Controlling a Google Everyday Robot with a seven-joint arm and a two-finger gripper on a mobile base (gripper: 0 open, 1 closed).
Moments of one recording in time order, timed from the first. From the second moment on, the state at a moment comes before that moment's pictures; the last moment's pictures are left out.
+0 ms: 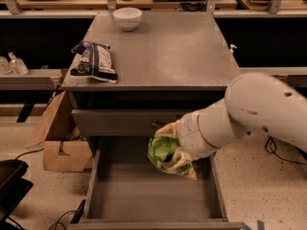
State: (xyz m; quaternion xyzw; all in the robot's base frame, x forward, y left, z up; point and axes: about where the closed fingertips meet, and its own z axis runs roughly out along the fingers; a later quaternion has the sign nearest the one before) arm 0.439 -0.043 0.791 -0.80 0.51 0.05 0.32
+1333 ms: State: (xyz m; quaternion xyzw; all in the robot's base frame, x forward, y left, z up) arm 0.505 -0.068 0.547 -0.74 0.61 0.06 0.29
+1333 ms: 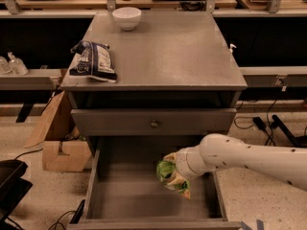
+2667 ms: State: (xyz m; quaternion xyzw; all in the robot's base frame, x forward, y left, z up) arm 0.507 -0.065 0.541 -0.73 0.61 0.06 0.29
